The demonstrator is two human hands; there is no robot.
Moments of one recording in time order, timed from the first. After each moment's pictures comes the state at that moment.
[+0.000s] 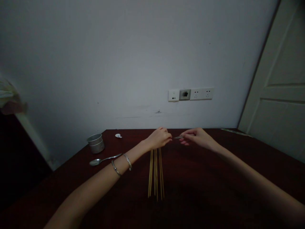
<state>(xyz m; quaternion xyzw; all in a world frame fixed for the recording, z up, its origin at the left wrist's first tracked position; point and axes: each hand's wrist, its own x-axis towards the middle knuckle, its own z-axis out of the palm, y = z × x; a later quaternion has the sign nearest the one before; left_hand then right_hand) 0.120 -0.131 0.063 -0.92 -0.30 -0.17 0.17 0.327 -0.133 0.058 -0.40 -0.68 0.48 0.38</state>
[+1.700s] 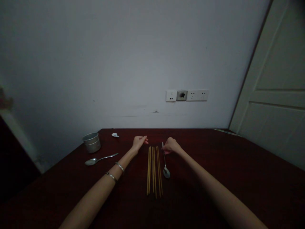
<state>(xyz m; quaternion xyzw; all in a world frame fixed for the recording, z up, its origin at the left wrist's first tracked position) 0.039 -0.086 -0.036 -0.55 -0.57 -0.52 -0.31 0.236 -0.073 -0.024 -0.63 -0.68 0.34 0.18</state>
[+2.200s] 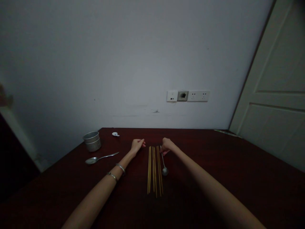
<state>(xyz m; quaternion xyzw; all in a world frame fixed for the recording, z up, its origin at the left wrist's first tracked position) 0.016 -0.071 -0.075 -0.55 -0.60 -0.50 -0.29 0.210 -0.052 -0.030 -0.64 -0.68 0.35 0.05</state>
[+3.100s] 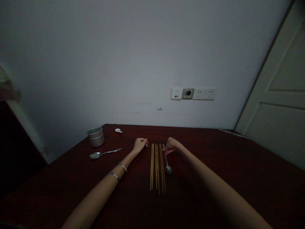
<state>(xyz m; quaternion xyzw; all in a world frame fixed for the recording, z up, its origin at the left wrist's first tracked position) 0.016 -0.084 -0.079 -0.62 -0.60 -0.45 -0.22 0.223 -0.074 -0.021 -0.62 -0.66 0.41 0.09</state>
